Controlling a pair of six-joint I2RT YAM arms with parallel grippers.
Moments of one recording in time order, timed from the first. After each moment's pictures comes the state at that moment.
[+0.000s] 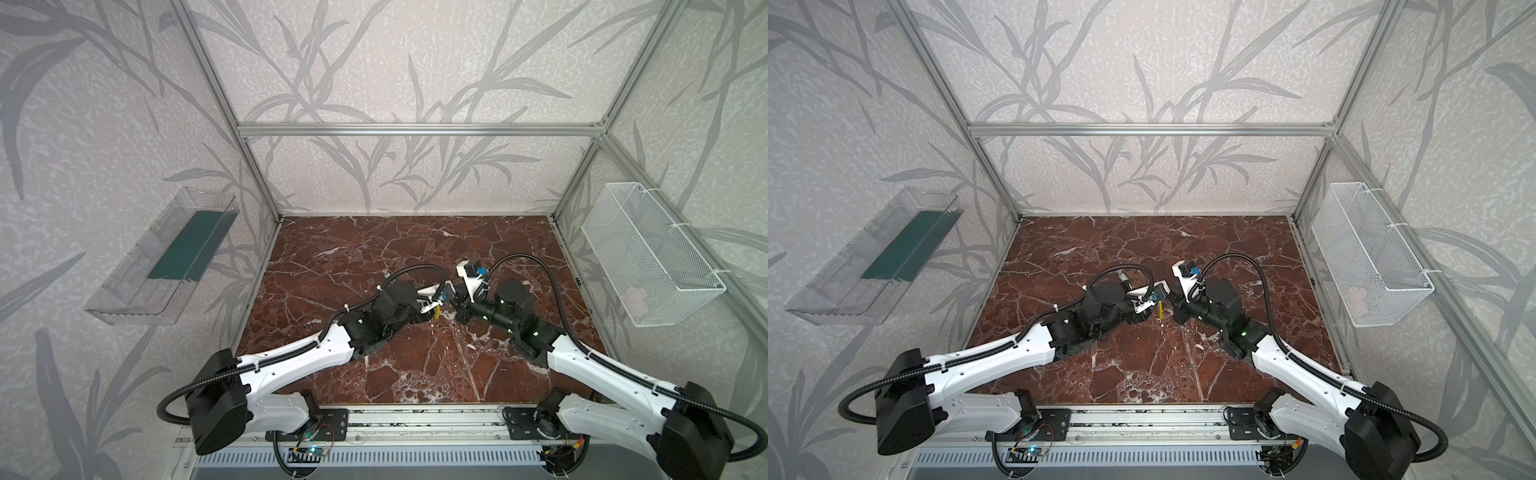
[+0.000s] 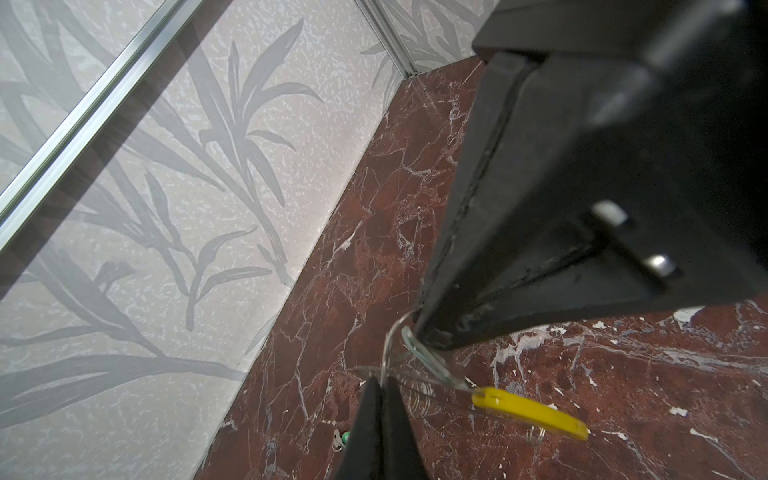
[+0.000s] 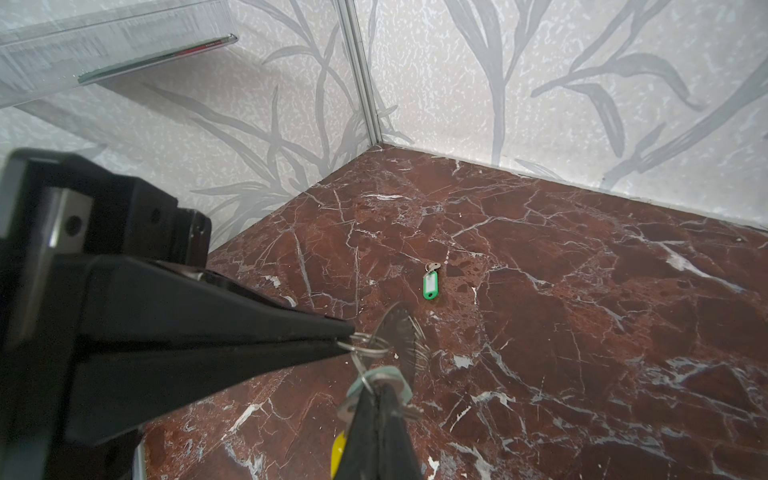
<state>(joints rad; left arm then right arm) -0.96 1.27 0.87 0.02 -0.27 0.58 0.68 1.06 0.60 0.23 -0.22 0.19</state>
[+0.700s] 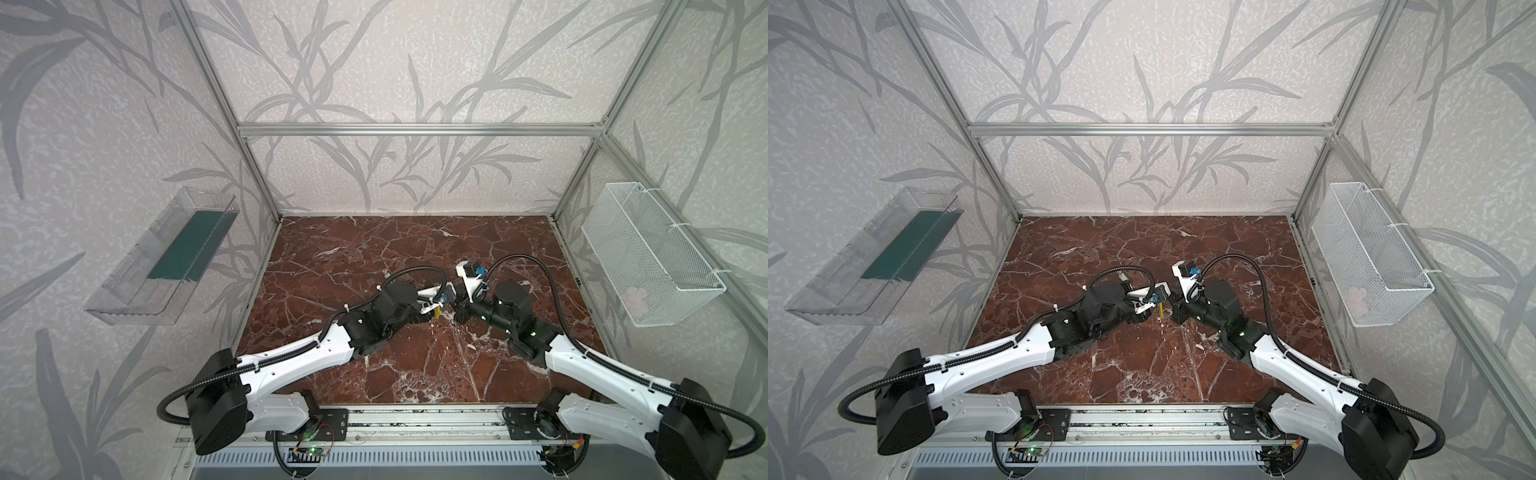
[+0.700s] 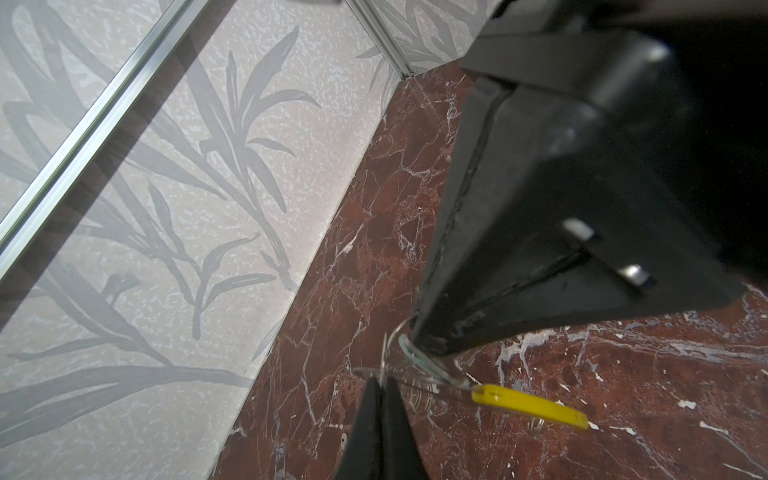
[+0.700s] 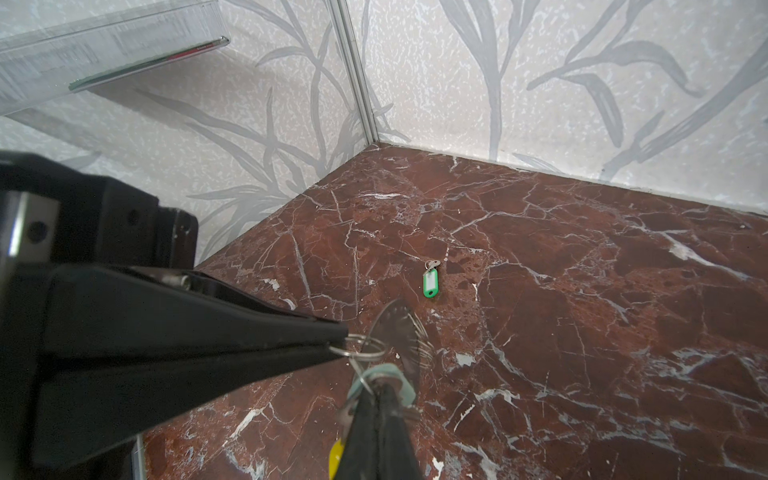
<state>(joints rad) -0.96 1.26 0.87 0.02 -0.25 0.63 0.69 1.07 0.59 0.25 -0.19 0.23</state>
